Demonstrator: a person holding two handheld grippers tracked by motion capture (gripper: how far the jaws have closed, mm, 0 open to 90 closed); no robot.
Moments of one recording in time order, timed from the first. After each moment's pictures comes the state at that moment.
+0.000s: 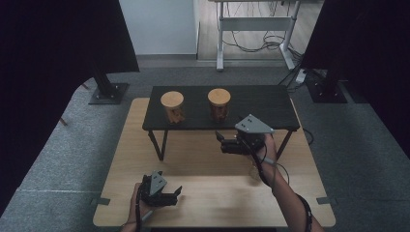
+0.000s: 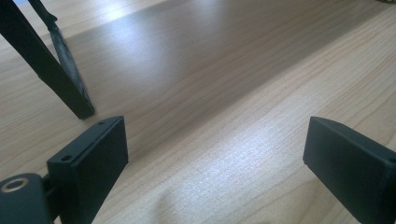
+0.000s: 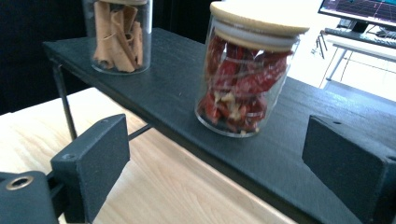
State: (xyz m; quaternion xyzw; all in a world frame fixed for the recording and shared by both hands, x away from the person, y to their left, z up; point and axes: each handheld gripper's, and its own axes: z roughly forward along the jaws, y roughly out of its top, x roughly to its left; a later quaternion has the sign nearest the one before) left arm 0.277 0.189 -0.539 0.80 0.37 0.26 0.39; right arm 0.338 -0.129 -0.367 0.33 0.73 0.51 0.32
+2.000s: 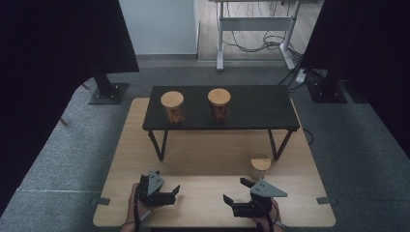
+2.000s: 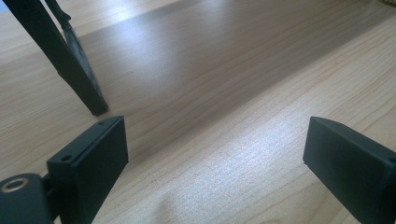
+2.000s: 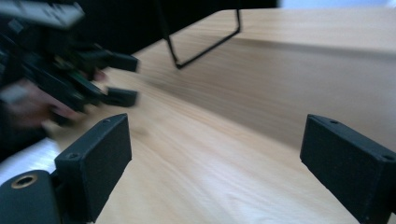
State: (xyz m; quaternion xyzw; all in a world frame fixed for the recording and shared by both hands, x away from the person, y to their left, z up) left arm 0.278 0.196 -0.536 0.79 0.38 0.27 0.39; right arm 0.242 -0.163 -0.519 0.38 0.71 0.58 0.10
